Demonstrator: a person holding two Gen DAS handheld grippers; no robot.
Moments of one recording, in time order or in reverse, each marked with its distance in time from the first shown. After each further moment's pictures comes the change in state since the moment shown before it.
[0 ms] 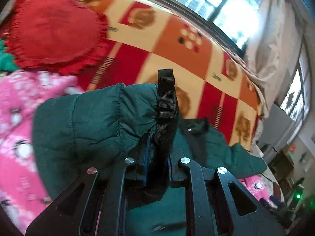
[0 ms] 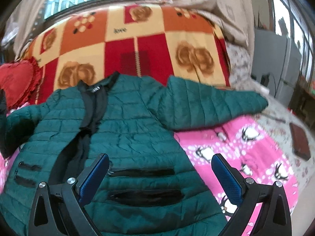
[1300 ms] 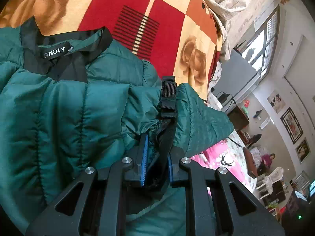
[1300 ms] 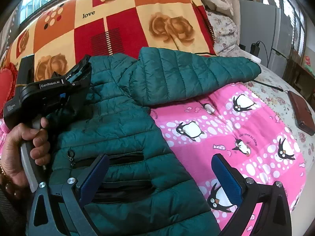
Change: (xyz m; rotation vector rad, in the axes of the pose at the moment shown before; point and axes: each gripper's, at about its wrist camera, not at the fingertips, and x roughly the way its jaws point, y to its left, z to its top) left arm 0.239 -0.195 -0.097 0.070 0.413 -0.411; right arm 0.035 -0.041 -0.010 0.099 0.112 -0.057
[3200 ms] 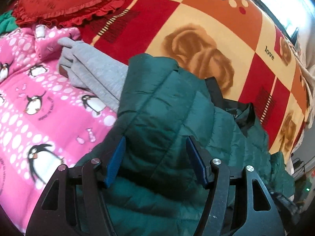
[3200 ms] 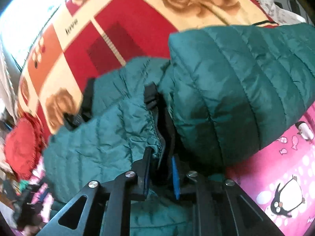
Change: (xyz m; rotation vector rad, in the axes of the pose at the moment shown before) left arm -0.162 0.117 -0.004 -0.338 -0.298 0.683; right arm 0.138 0.023 0.119 0.287 0.072 0.444
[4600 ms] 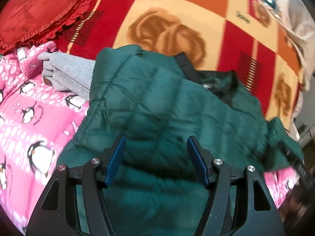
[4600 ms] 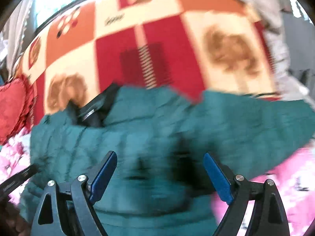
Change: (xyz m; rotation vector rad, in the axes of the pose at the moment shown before) left arm -0.031 -0.053 -0.019 0.231 0.084 0.001; right arm -0.023 0.067 0.009 -0.355 -0.145 -0.292
